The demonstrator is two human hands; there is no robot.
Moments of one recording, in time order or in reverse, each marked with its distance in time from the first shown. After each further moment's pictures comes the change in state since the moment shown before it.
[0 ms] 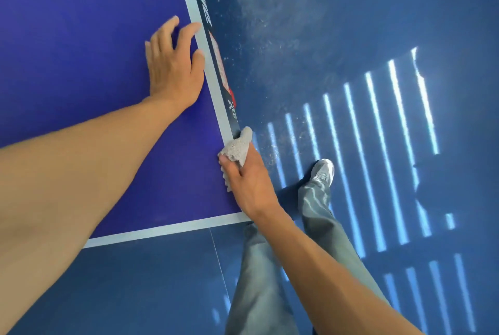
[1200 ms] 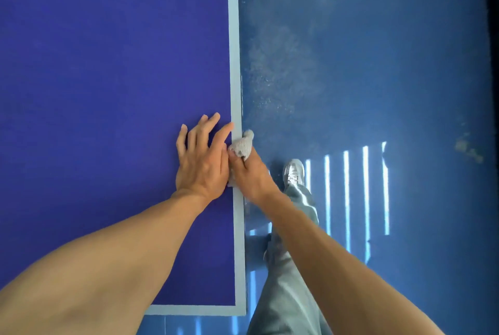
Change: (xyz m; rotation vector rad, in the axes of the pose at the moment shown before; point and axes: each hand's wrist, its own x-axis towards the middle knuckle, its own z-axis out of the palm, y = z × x) left_hand -0.002 -0.006 0.004 -0.113 0.043 -0.065; right_hand 0.147 -0.140 -0.011 -0.244 -0.147 -0.110
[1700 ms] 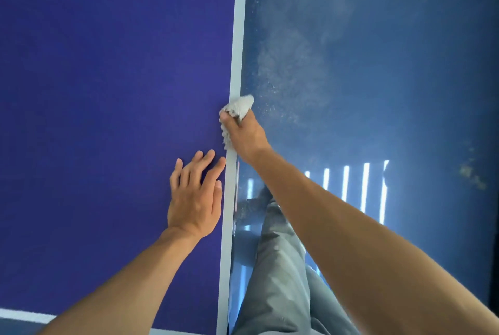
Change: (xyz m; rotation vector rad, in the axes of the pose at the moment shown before) left_hand 0.002 0.002 0.003 0.020 -0.005 -0.049; right_hand 0.116 -0.097 -0.037 -0.001 0.035 0.101
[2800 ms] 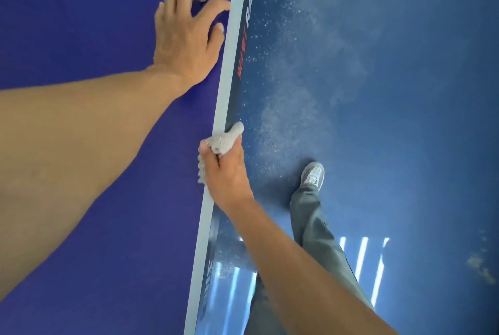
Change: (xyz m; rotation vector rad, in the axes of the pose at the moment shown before) left_hand 0.597 -0.048 -0.043 0.141 0.077 -0.059; right_hand 0.206 -0.166 -0.058 0.239 -0.088 -0.038
